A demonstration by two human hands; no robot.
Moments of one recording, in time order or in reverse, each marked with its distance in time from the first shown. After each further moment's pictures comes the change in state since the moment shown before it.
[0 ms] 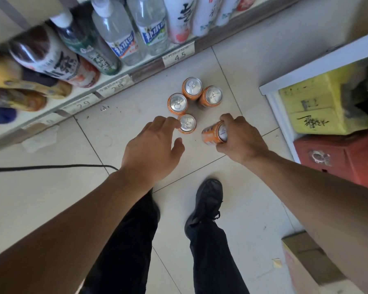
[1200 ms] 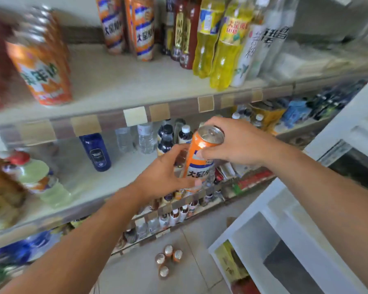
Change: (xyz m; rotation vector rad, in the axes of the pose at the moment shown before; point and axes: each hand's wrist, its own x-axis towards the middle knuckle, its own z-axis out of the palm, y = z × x) left_hand -0.159 0.331 -0.551 -0.452 0.230 0.486; right_hand -0.445 -0.191 -0.669 0.043 0.487 -0.483
